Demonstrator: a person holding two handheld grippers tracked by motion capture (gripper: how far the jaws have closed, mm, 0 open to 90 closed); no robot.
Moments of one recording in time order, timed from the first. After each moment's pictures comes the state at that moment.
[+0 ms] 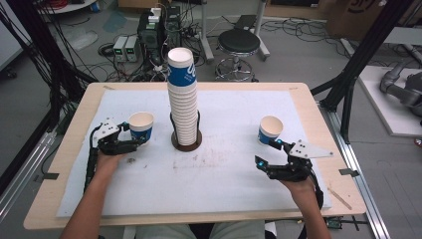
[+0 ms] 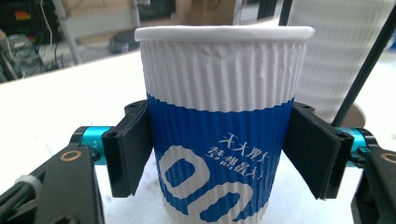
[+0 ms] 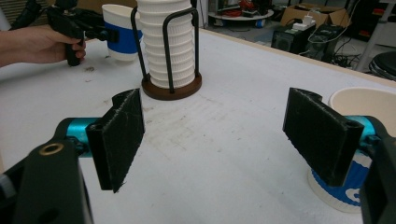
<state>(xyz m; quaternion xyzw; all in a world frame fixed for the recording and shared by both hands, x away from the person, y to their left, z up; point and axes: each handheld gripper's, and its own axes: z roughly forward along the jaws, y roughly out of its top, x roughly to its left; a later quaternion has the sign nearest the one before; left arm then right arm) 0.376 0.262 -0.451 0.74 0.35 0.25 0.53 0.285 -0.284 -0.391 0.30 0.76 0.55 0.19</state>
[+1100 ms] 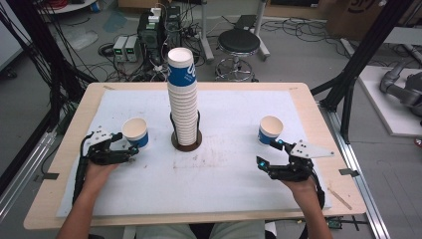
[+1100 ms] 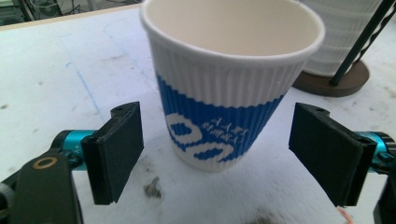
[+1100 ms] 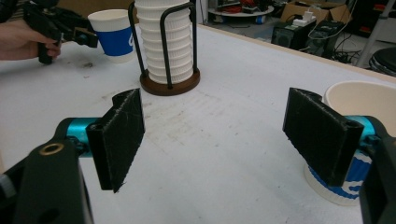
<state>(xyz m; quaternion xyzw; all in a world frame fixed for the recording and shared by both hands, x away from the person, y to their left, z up) 0.336 0.286 -0.446 0.73 0.42 0.23 0.49 0.285 -0.288 -0.393 0.31 0.76 0.54 0.19</state>
